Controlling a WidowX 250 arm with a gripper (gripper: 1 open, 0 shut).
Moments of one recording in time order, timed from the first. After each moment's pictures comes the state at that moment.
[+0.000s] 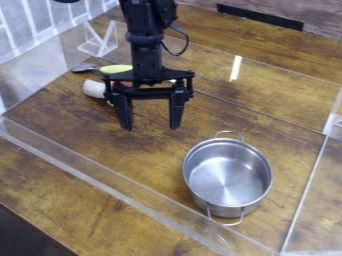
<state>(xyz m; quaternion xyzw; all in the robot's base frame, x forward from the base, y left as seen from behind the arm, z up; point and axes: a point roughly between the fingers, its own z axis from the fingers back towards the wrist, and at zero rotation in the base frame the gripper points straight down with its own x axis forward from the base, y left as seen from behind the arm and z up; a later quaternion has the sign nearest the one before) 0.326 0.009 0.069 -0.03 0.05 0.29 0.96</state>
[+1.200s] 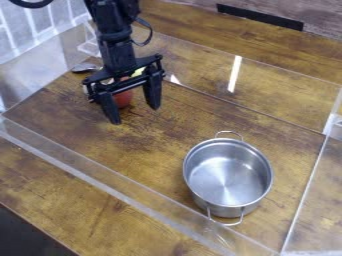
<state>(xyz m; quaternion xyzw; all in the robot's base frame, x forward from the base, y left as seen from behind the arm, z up) 0.343 0.057 0.057 -0.07 0.03 0.53 0.85</state>
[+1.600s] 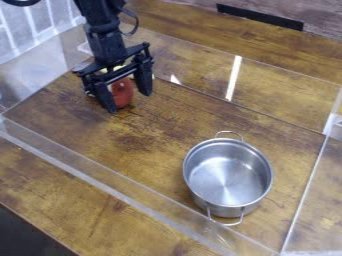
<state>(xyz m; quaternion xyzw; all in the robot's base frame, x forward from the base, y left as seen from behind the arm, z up) 0.357 0.078 0.057 -0.10 0.03 0.57 0.82</state>
